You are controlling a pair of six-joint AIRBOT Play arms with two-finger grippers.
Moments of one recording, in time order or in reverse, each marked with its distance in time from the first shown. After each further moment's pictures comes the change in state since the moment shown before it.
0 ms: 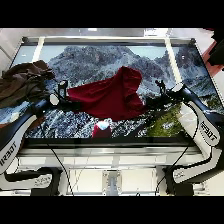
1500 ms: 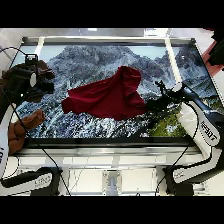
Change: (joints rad) left arm 0.084 0.098 0.365 0.707 -0.424 -0.397; right arm -0.006 0.000 0.010 -0.110 -0.004 0.009
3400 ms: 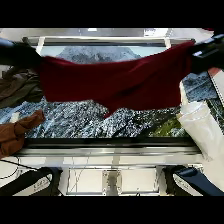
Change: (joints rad) left arm -0.077 0.147 0.614 -0.588 -0.536 0.335; right arm 0.286 0.652 0.528 -0.398 0.046 0.080
